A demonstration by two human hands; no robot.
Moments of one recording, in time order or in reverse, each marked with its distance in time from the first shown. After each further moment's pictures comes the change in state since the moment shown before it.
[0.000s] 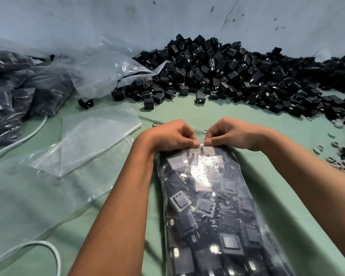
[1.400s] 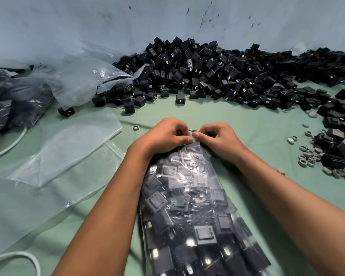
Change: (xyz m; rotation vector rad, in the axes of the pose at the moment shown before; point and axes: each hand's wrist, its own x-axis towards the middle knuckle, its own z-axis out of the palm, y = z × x) left_hand 0.020 0.027 0.028 0.157 0.215 0.114; right_hand -0.024 0.038 0.031 0.122 0.605 -0.127
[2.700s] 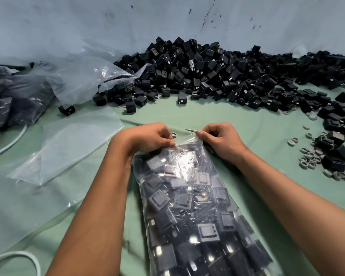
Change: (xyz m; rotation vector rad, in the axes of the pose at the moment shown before) left_hand -0.015 -0.022 -0.032 0.047 -0.241 -0.172; right_hand -0.001 -0.003 0.003 0.046 0.066 0.103
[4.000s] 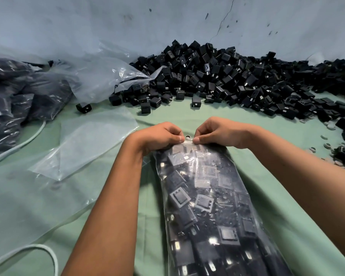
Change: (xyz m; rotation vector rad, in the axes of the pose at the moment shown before) left_hand -0.013 -0.009 -0.002 -0.406 0.045 -0.025; right_hand 0.049 -0.050 0.006 -0.239 -0.670 0.055
